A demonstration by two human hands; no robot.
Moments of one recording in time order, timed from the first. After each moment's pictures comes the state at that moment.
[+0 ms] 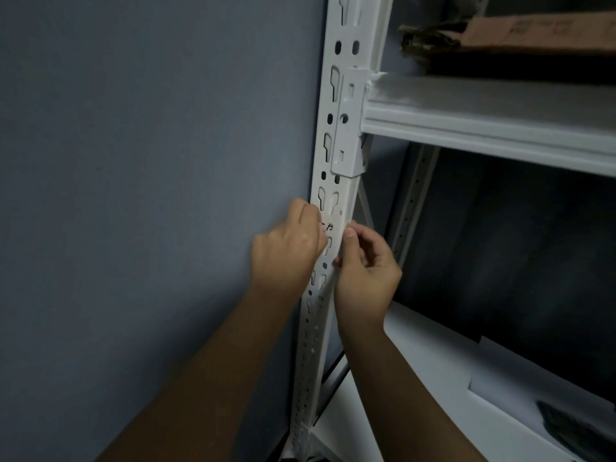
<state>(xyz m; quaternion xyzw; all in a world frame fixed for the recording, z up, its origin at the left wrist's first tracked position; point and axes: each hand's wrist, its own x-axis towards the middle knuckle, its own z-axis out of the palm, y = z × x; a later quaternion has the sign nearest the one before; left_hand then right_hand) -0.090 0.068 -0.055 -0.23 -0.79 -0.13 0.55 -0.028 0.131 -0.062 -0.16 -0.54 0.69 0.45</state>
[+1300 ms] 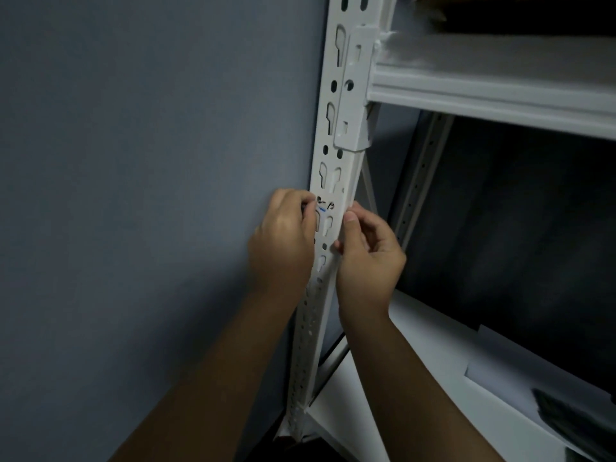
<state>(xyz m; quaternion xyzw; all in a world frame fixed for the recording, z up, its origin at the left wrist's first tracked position) -0.067 0.072 -0.061 -0.18 -0.80 -0.48 0.33 -0.026 0.132 -0.063 -0.15 -0.52 0.72 0.43</state>
